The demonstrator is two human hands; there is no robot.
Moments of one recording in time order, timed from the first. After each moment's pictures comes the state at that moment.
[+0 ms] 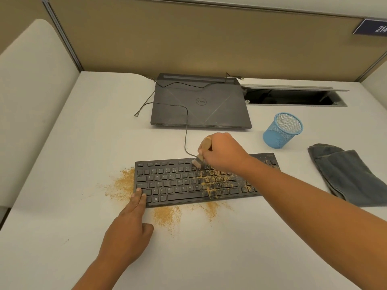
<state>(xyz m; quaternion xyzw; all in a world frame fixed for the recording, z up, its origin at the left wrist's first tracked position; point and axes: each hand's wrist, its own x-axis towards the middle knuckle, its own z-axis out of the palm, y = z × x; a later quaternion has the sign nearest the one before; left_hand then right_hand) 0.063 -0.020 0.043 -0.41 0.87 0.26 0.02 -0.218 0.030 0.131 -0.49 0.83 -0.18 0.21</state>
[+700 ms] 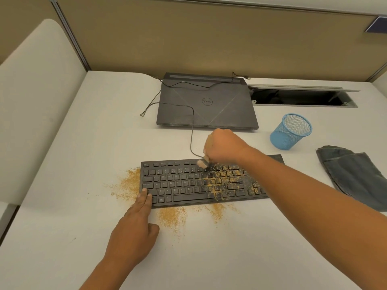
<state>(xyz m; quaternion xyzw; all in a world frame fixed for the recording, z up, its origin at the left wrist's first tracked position) 0.063 -0.020 0.042 -0.41 0.87 0.26 0.03 -0.218 0.005 0.141 -0.47 0.85 -0.08 0.24</state>
